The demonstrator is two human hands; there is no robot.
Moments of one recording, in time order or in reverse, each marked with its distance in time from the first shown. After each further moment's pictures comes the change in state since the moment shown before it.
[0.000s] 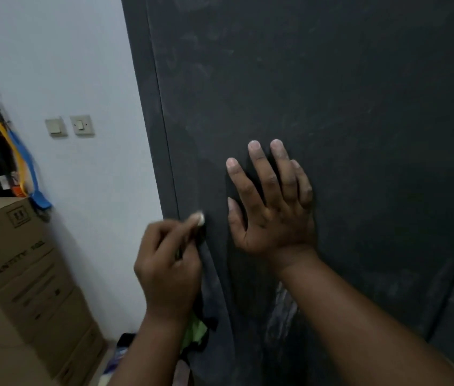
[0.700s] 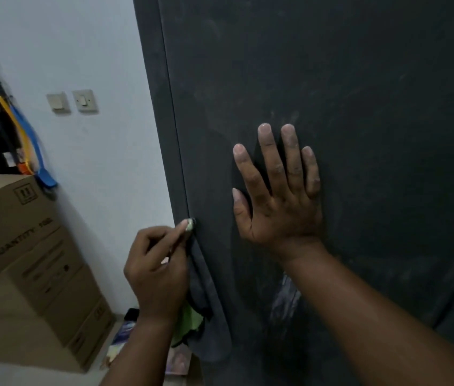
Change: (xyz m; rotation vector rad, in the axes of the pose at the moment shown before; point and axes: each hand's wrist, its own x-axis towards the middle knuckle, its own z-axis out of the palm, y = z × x) left_hand -0.042 -0.039 -0.011 -0.012 0.015 -0.088; right_hand -0.018 -0.006 0.008 -0.016 -0.056 -0.015
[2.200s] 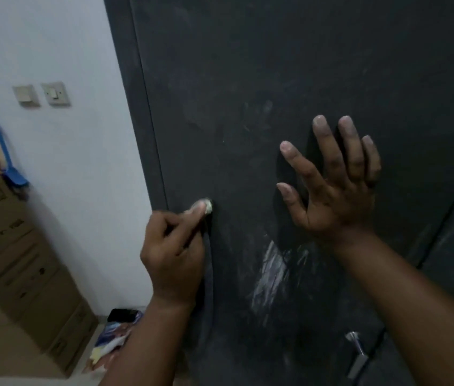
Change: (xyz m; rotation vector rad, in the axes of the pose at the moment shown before) left_hand -0.002 0.036 0.033 -0.035 0.023 0.110; right_hand -0.022 0.099 -0.037 -0.069 0.009 -0.033
